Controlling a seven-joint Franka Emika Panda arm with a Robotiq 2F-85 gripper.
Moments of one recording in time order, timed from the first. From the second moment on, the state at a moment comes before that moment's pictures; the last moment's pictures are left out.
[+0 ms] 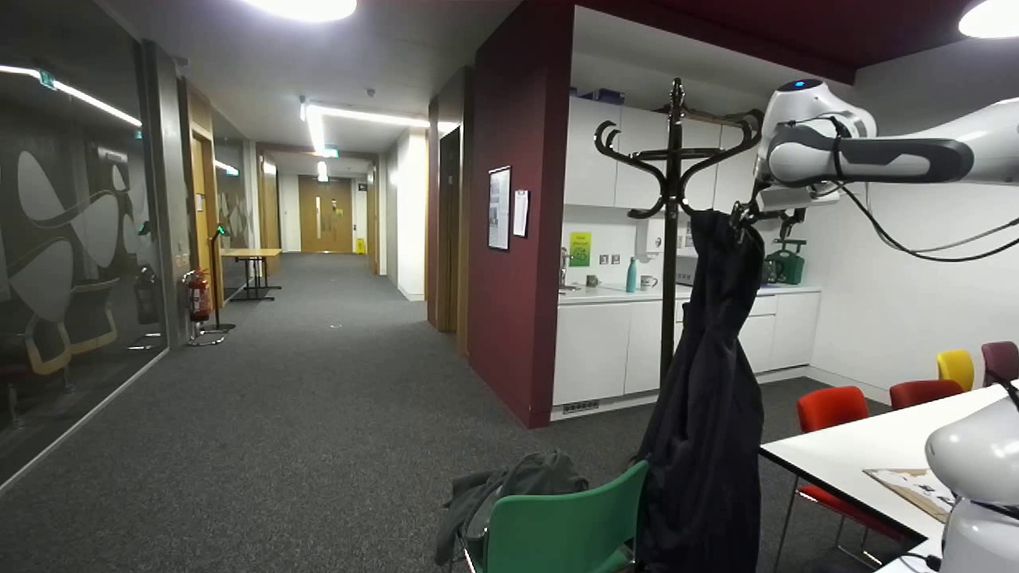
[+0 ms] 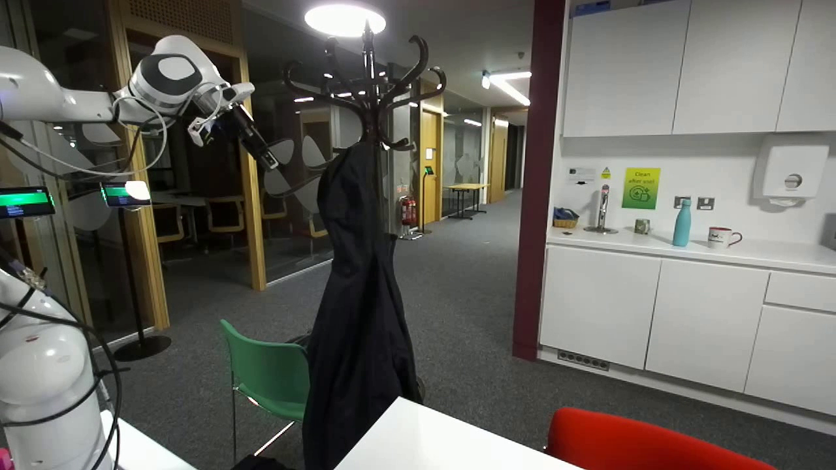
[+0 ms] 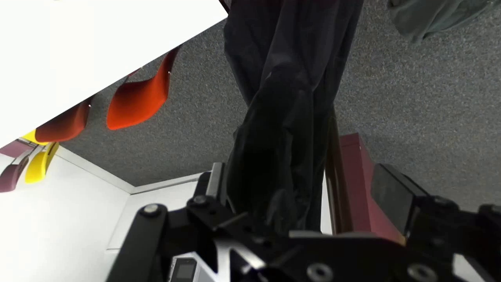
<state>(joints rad) -0.25 -0.56 0.23 -1.94 -0.31 1.84 0.56</state>
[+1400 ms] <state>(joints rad) -0.26 -0.75 0.19 -2.27 -0.44 2.20 0.66</state>
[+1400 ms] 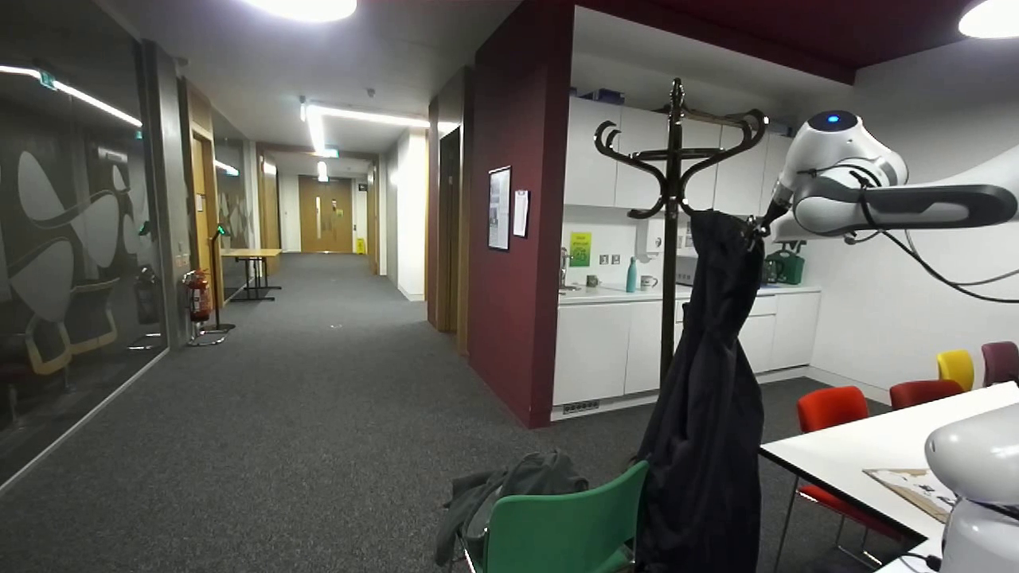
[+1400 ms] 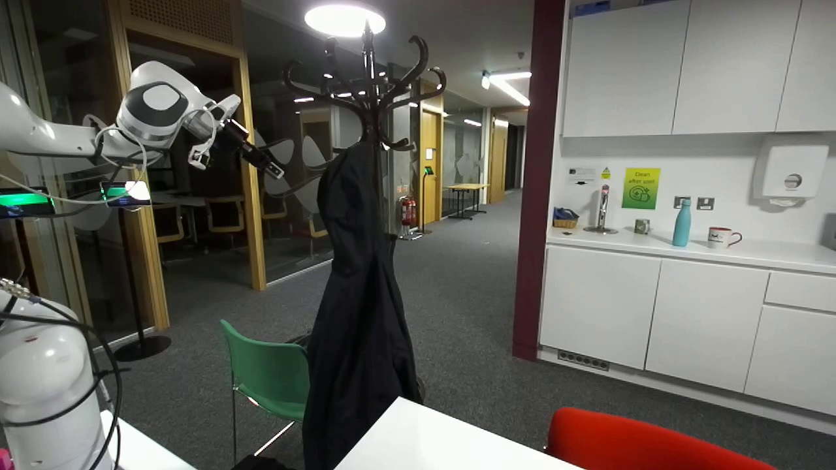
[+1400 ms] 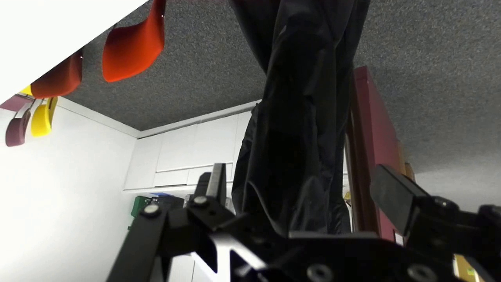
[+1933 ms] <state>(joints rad) -0.33 -0.75 0.16 -2.28 -0.49 2.31 0.66</state>
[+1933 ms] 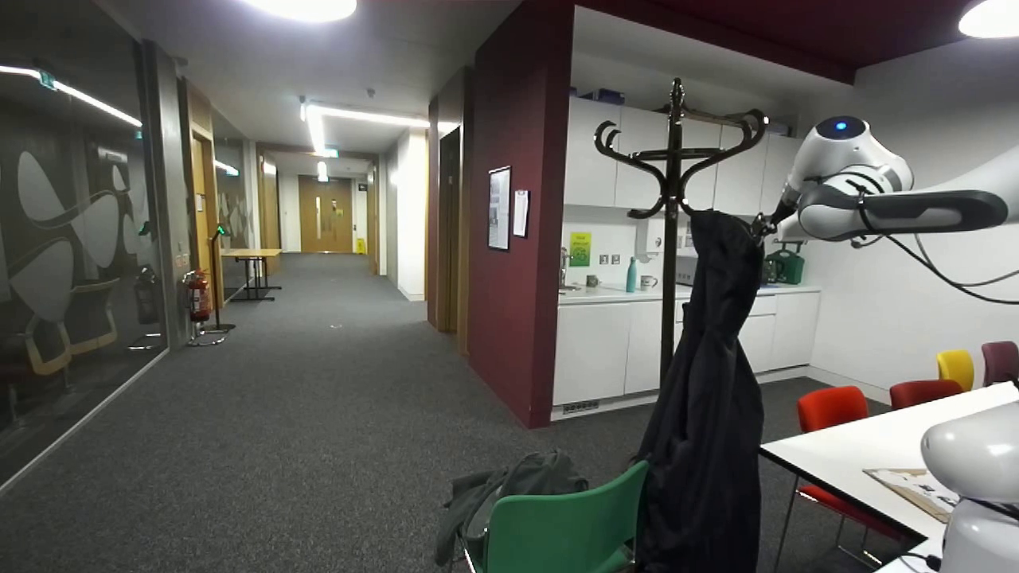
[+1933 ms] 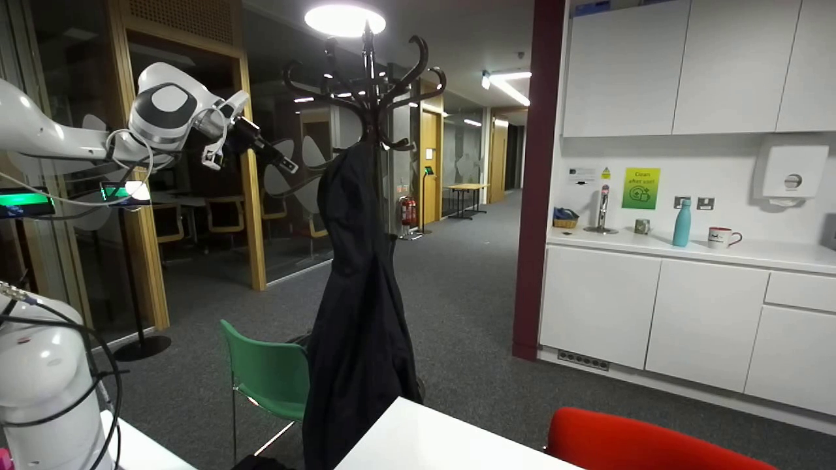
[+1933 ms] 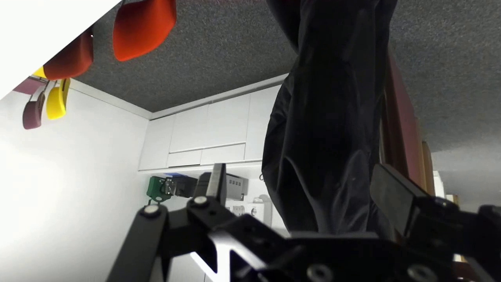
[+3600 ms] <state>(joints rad) -0.41 -0.59 0.15 -2.29 -0.57 2.50 0.64</state>
